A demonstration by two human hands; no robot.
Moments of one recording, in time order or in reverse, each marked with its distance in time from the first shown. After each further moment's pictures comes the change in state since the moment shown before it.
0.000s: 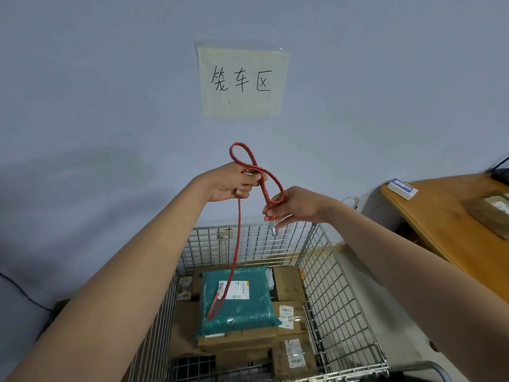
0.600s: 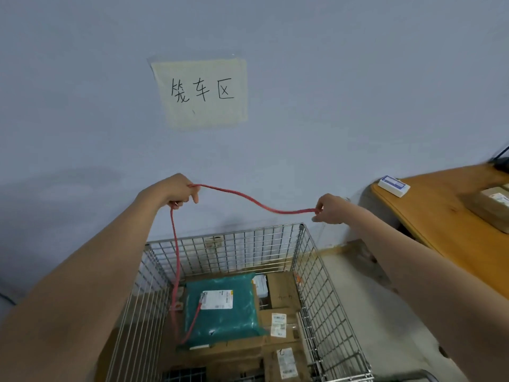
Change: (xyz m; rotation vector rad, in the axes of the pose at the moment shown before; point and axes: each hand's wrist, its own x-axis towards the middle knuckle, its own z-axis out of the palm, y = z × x) left_hand 0.037 -0.012 -0.015 0.670 0.450 -0.300; right_hand -0.036 0.115 -0.161 -0.729 0.439 0.234
